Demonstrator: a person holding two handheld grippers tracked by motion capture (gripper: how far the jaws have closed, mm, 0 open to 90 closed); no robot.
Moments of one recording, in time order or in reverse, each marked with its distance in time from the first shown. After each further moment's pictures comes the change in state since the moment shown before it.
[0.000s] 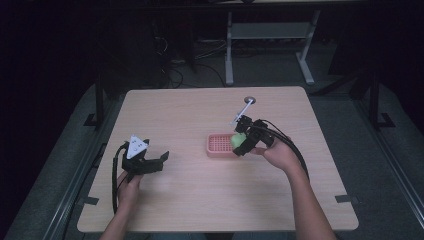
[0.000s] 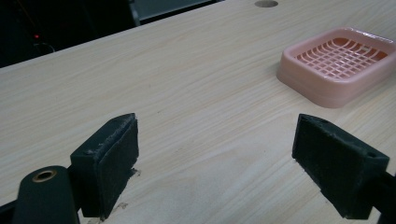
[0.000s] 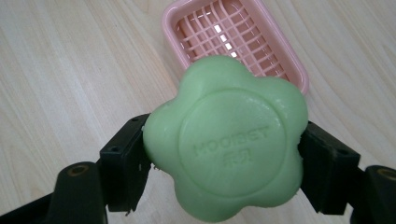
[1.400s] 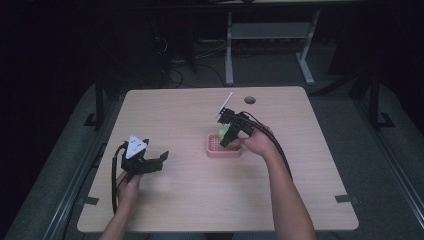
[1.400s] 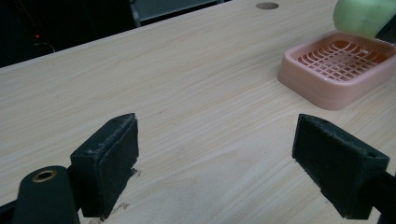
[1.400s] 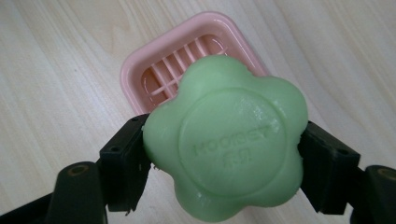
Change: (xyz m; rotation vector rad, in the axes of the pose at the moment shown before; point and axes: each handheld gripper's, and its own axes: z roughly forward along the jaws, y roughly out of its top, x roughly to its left) left arm 0.002 0.000 -0.001 -0.002 0.001 -0.003; right arm -0.021 0.049 0.047 0.079 0.021 0.042
